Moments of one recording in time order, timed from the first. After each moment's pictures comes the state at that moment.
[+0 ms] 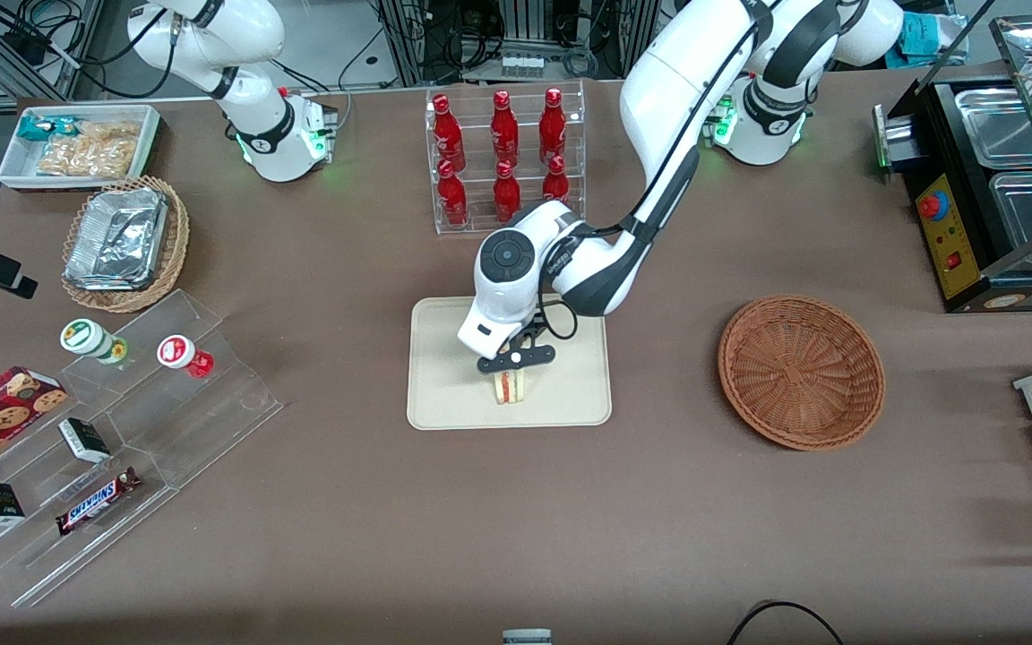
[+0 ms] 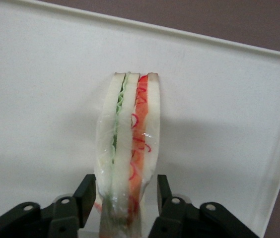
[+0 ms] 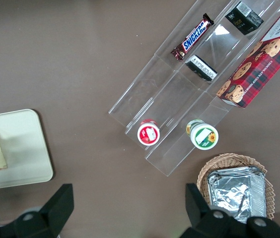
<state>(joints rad) -0.76 0.79 -0.08 -1.38 -0.01 2.21 -1.00</state>
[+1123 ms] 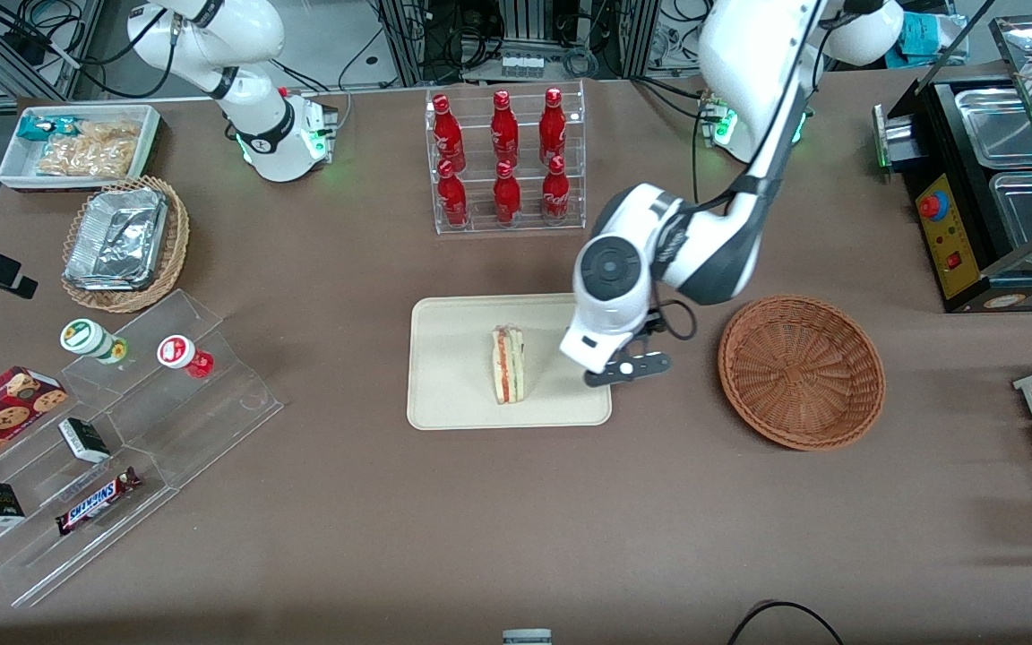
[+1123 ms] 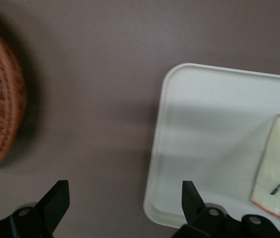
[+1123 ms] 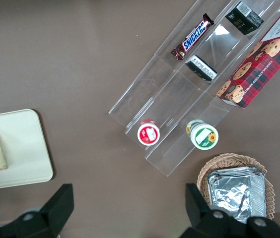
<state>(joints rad) -0.75 0.47 0.19 -1.66 -0.04 1.95 -0.70</state>
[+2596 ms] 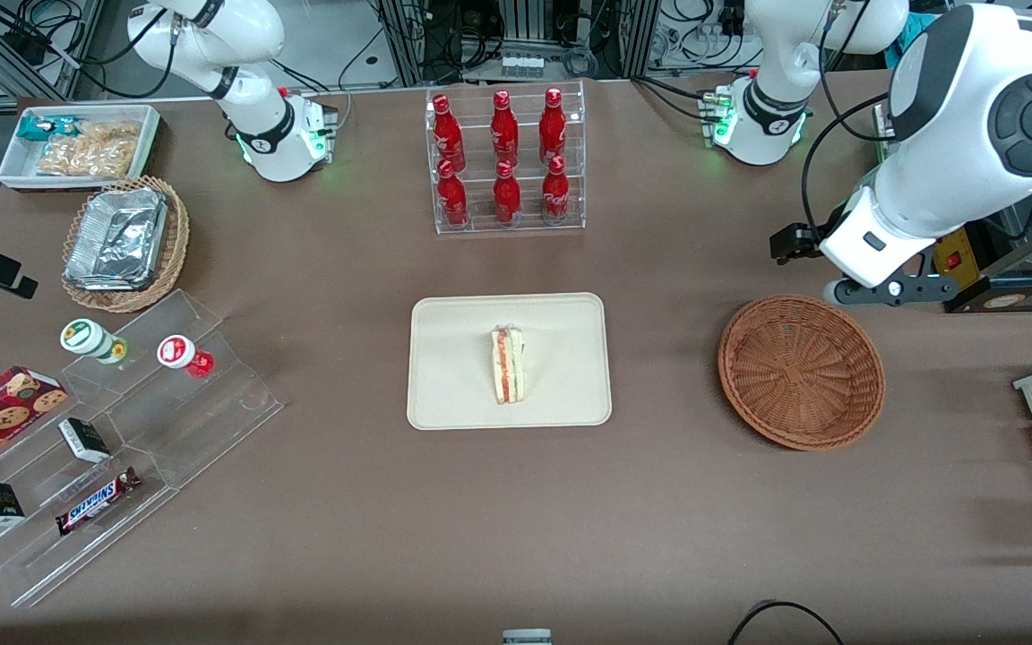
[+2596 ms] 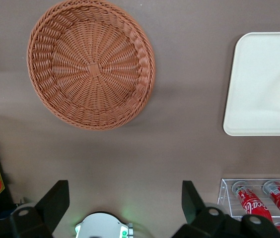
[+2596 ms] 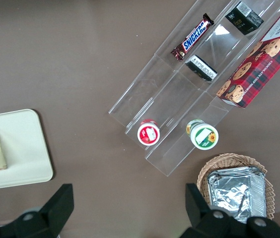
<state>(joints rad) -0.29 0.03 0.05 -1.69 -0.04 1.52 -0.24</state>
